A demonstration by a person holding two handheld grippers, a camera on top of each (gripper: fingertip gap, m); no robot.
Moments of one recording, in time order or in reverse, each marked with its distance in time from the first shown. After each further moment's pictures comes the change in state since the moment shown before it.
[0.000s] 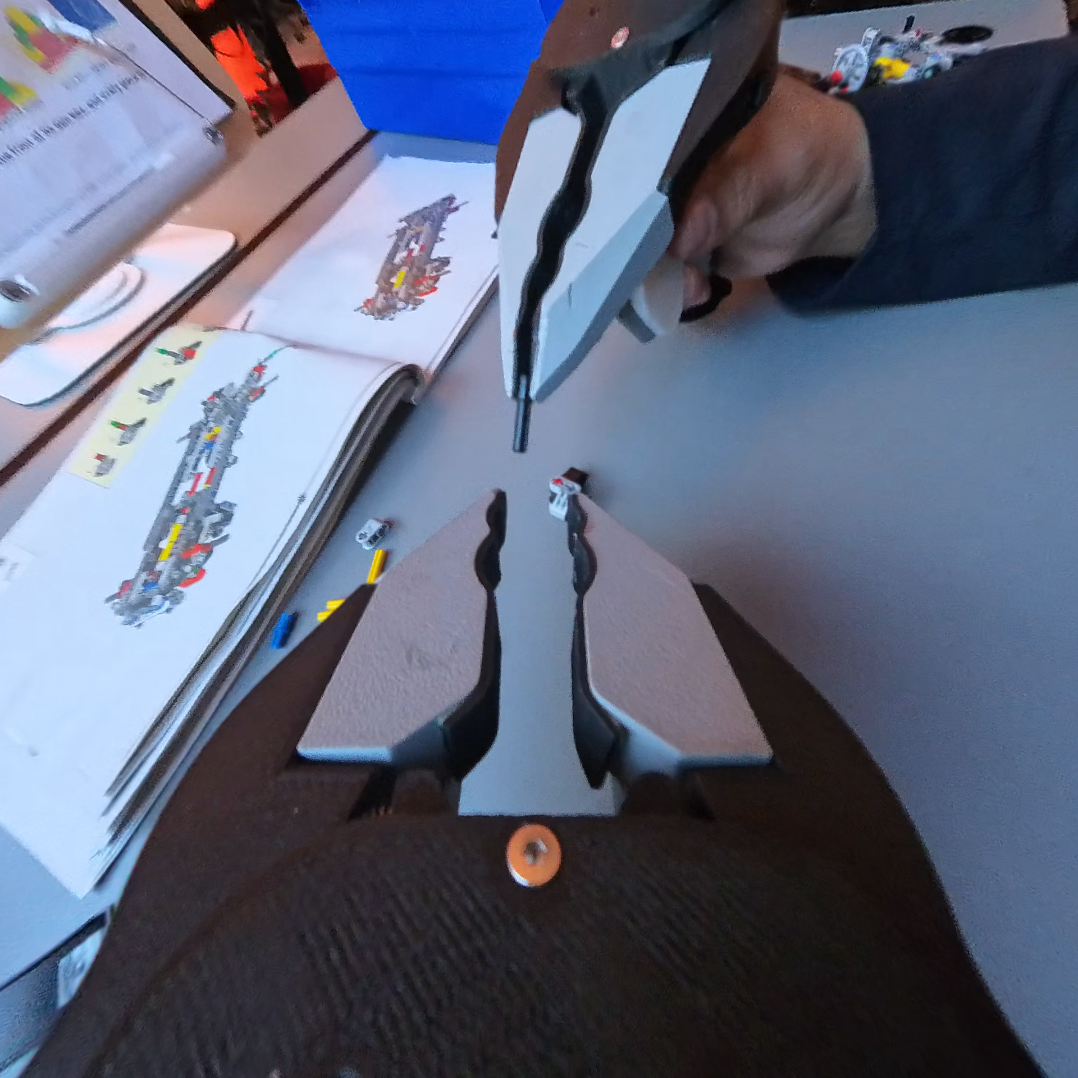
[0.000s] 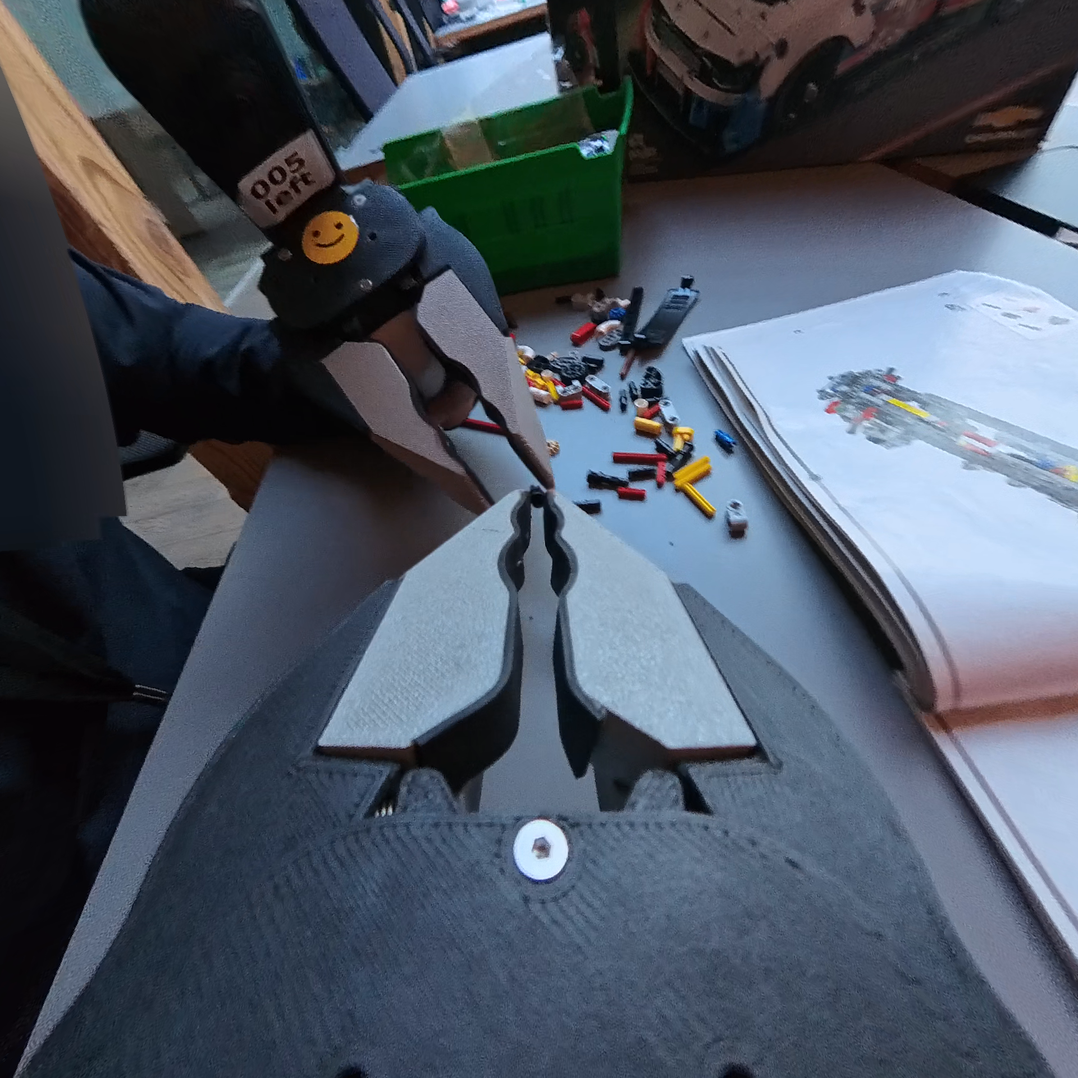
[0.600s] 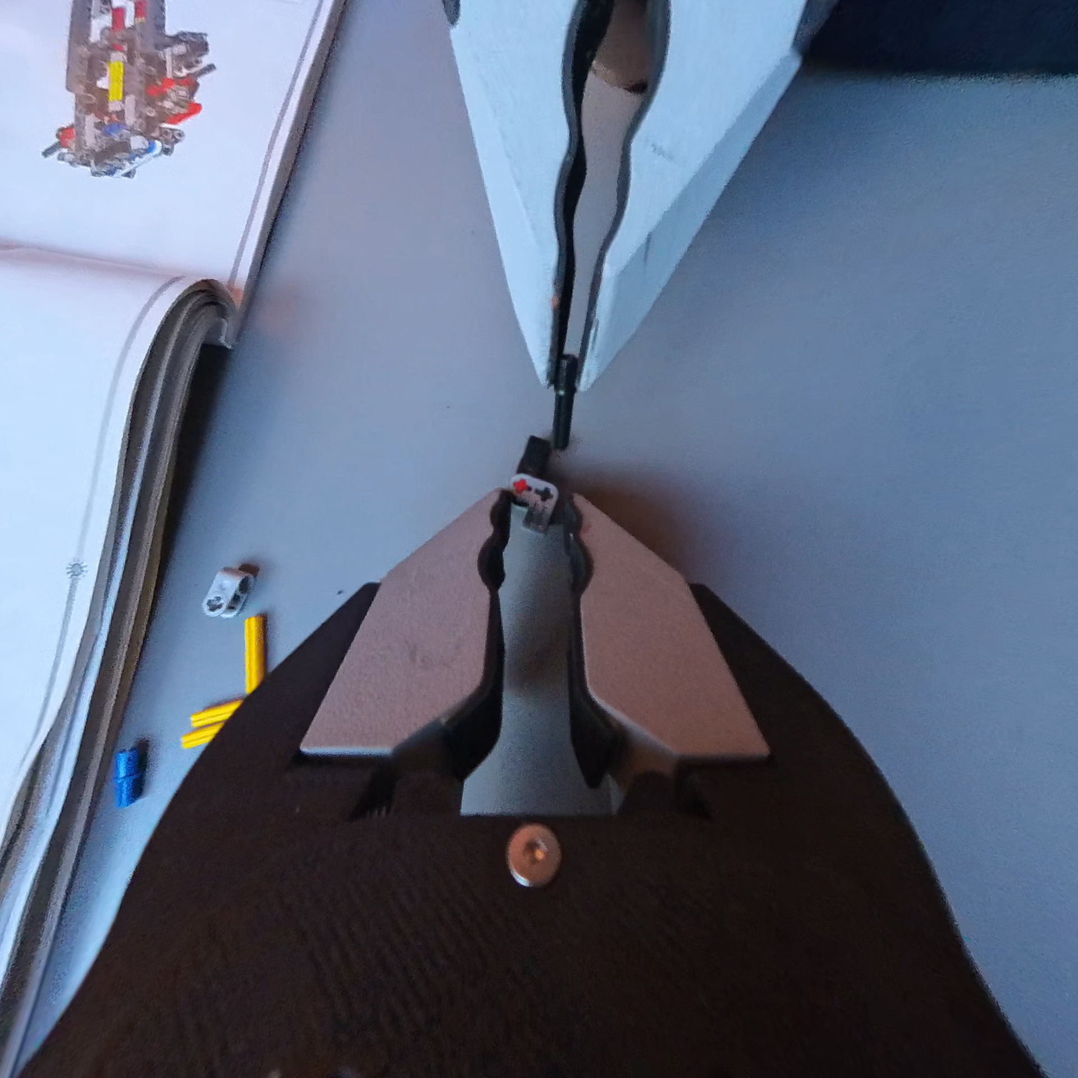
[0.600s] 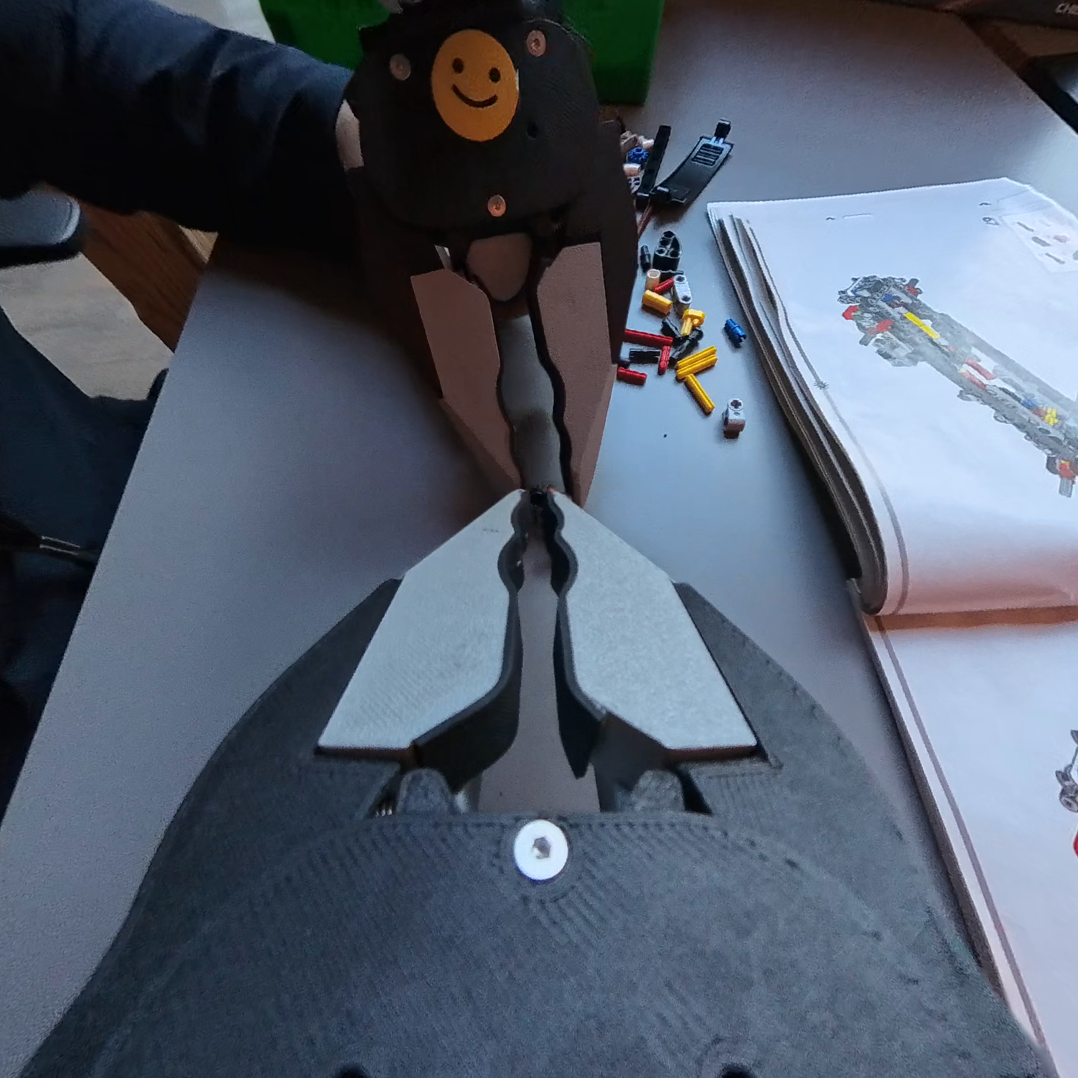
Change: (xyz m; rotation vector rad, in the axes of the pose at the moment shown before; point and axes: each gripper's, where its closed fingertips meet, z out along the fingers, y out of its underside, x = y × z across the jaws) left arm 0.021 0.032 0.053 -0.295 0.298 0.003; right arm 0.001 0.041 -0.019 -0.247 0.035 -0.166
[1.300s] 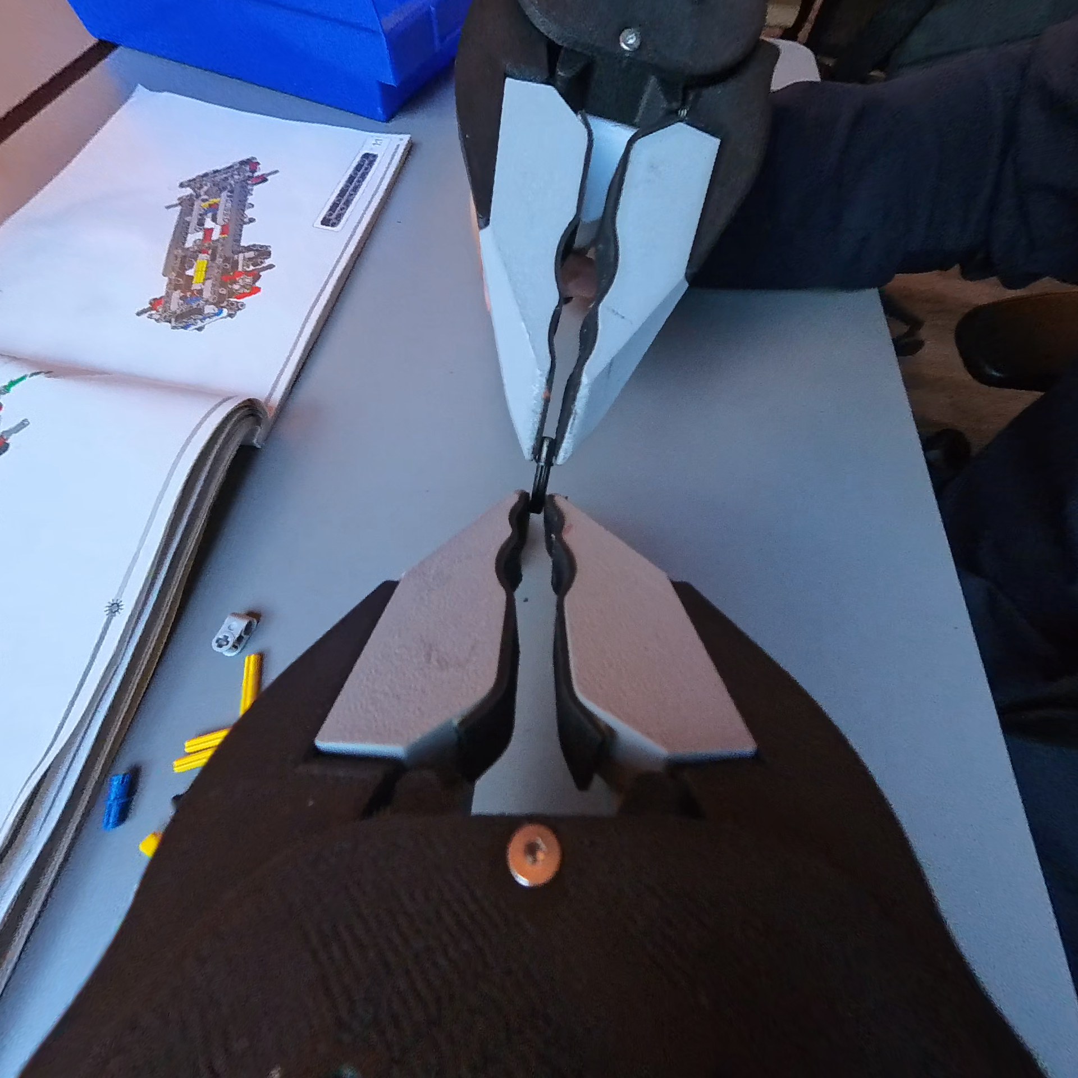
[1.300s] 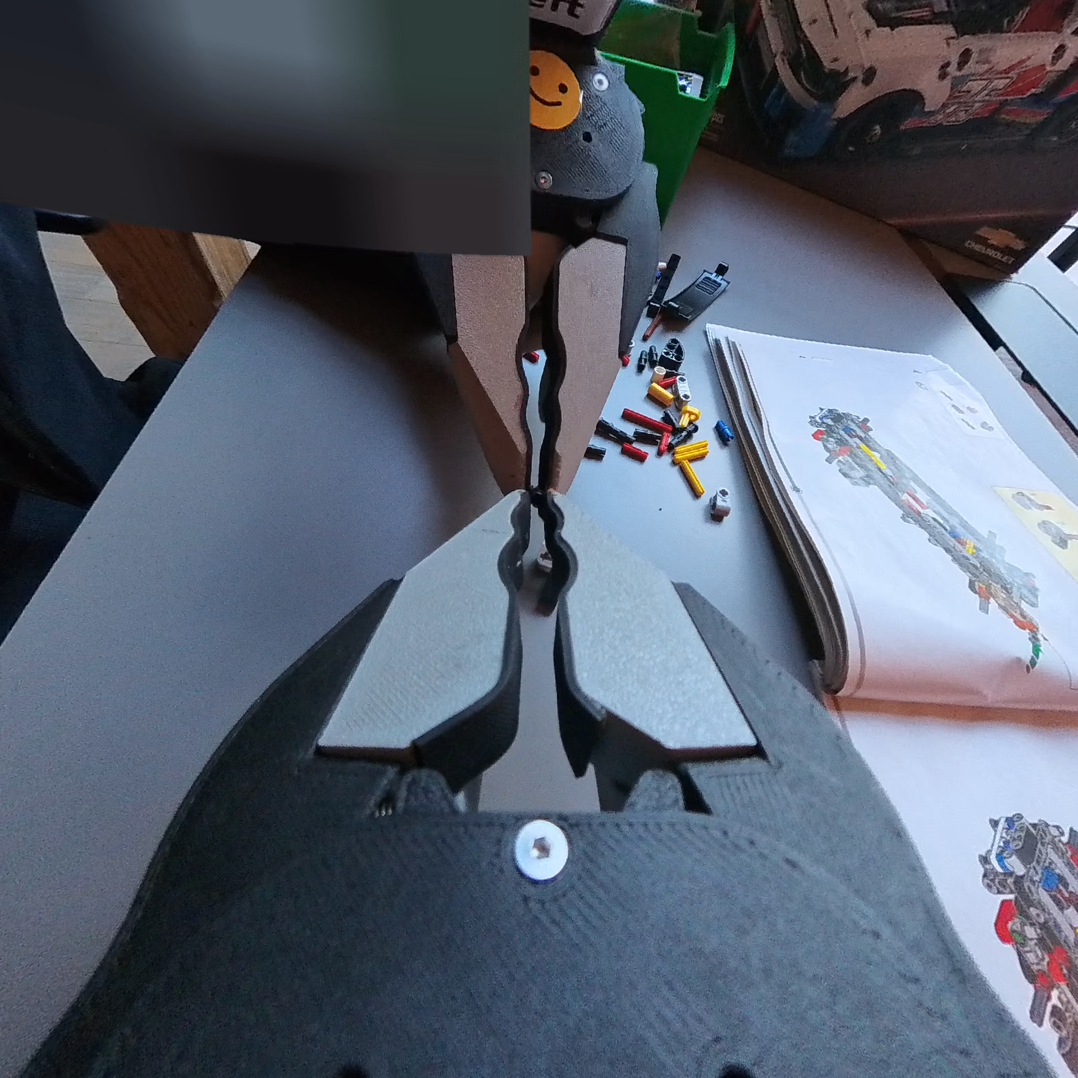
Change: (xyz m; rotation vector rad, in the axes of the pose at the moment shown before) left arm 0.013 -0.036 -0.032 0.249 0.046 -0.031; right arm -0.012 -0.018 -0.004 0.129 0.018 -0.196
